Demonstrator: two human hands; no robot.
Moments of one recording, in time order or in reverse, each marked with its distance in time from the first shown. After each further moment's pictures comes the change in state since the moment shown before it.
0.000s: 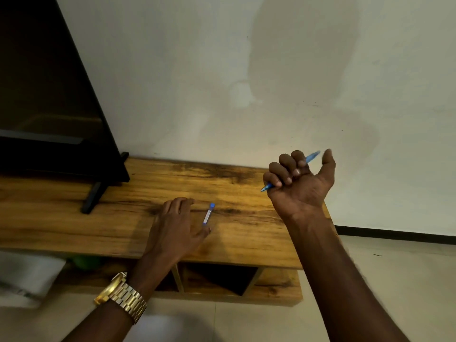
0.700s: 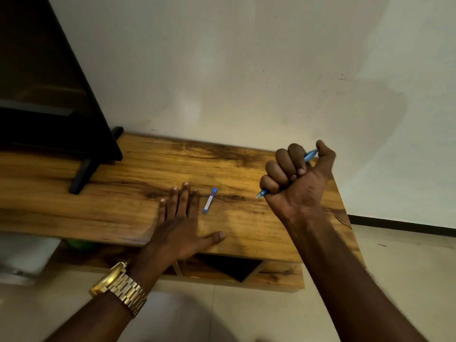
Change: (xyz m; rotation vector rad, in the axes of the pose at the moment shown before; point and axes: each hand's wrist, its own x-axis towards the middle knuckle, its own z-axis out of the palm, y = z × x) left_hand 0.008 -0.003 0.034 0.060 -0.354 0.022; right_hand 0.017 0.028 -0.021 -0.104 -0.142 0.110
